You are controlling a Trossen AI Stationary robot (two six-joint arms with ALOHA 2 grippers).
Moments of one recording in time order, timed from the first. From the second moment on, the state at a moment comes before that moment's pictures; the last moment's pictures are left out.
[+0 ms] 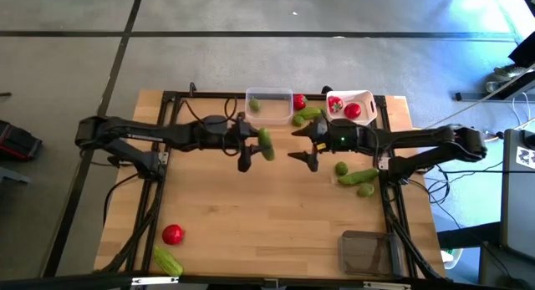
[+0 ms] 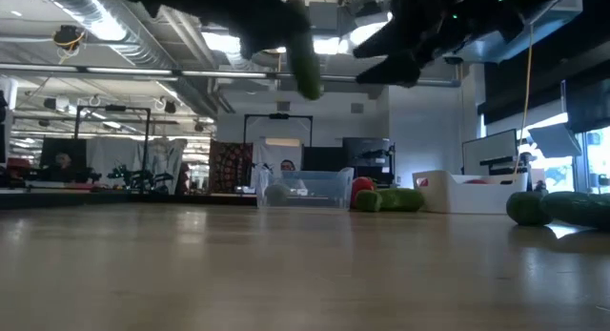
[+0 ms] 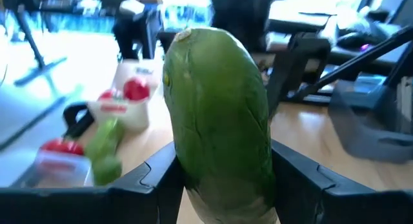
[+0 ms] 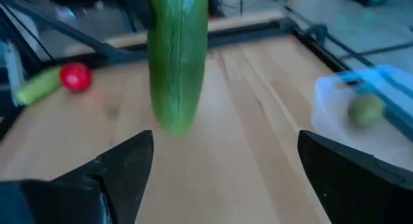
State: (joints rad) left arm 0.10 1.33 0.86 0.22 -0.06 -0.04; right arm -0.13 1.23 0.74 0.15 -0.04 0.10
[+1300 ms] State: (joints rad) left arm 0.08 1.38 0.86 0.34 -0.08 -0.10; right arm -0.13 1.46 0.74 0.56 -0.17 0.04
